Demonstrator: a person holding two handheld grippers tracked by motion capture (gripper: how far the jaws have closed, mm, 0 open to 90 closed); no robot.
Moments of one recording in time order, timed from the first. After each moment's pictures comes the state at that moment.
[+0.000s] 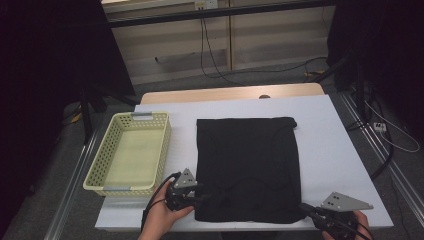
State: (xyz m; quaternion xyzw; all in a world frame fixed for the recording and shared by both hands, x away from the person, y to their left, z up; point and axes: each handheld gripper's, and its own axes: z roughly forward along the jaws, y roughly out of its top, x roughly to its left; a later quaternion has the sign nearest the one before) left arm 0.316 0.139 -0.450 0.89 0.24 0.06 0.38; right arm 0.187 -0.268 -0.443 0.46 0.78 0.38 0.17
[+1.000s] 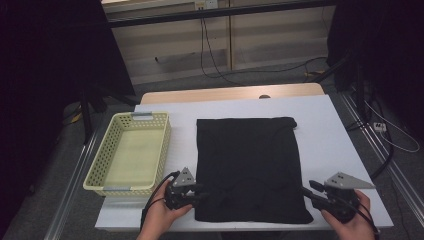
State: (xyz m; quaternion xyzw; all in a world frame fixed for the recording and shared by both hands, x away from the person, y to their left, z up) left arm 0.320 0.142 -0.448 0.89 0.24 0.06 0.38; right arm 0.233 -0.281 -0.436 0.51 0.74 0.37 0.22
